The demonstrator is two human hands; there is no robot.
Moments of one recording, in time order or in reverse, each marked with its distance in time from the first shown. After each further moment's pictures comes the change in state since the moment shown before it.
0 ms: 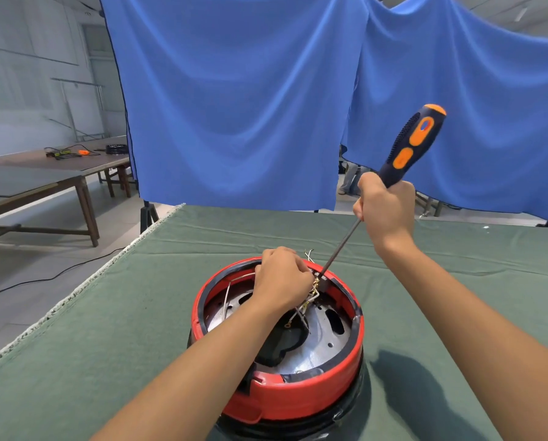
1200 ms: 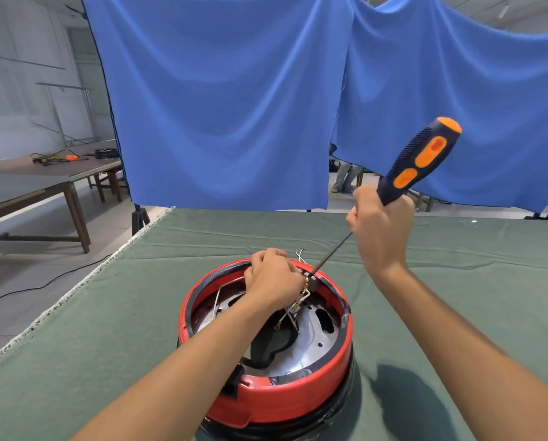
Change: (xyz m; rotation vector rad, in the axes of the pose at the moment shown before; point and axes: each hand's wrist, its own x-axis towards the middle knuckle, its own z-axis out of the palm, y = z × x) left_hand 0.009 -0.002 0.010 0.038 -0.047 -0.084; right_hand -0.023 0.005 -0.008 0.158 0.073 -0.099
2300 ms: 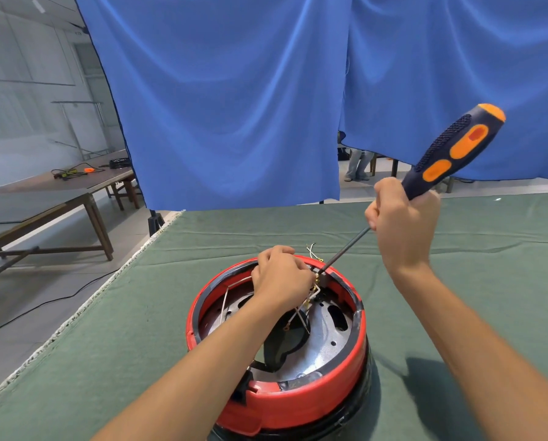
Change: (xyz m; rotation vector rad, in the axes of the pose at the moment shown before) left_hand -0.001 0.001 0.000 0.012 0.006 0.001; right_hand -0.003 0.006 -0.011 0.115 0.084 0.036
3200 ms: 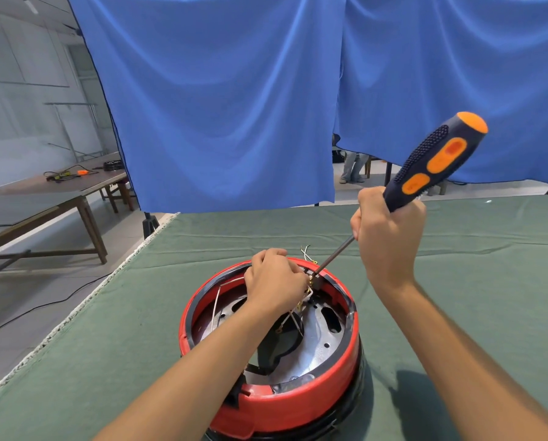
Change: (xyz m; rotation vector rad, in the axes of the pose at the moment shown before) left_hand -0.005 0.003 -0.002 0.036 0.027 0.003; right_hand -0.016 -0.009 0.004 -0.092 0.001 -0.101
